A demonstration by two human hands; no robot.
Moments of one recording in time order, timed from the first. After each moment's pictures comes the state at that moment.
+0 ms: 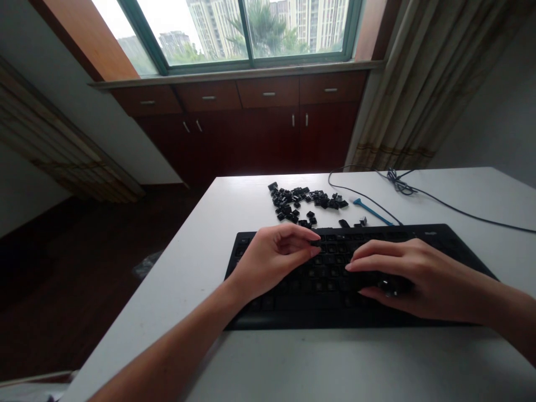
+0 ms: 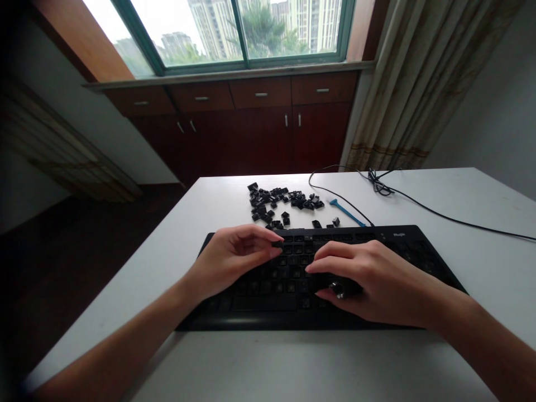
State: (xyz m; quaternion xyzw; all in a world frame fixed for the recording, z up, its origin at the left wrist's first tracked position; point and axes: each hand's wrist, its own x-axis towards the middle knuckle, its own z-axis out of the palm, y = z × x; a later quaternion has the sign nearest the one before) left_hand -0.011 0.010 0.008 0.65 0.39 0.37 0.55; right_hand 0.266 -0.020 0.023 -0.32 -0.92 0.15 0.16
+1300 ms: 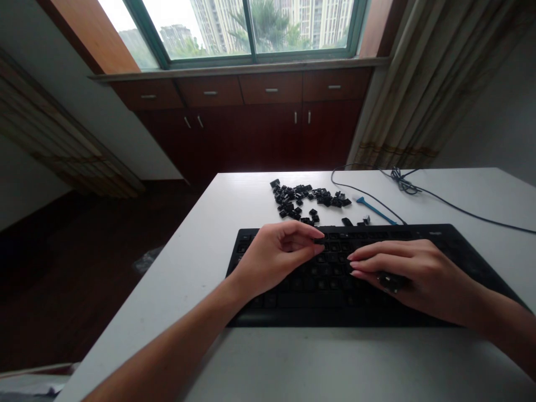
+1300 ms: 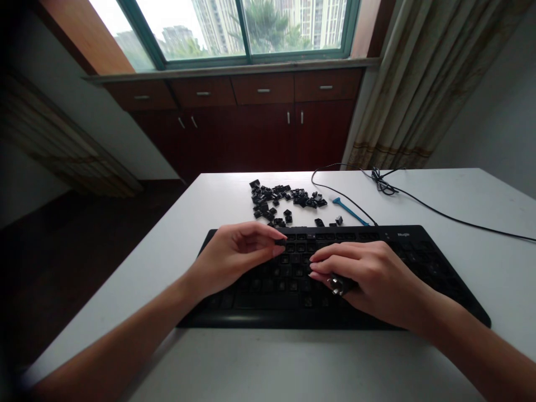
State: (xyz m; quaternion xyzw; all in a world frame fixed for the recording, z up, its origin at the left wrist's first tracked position) left_hand -0.011 0.011 0.006 0.65 0.37 0.37 0.56; right_hand 0.255 -0.021 0.015 -0.30 -0.91 0.12 0.27
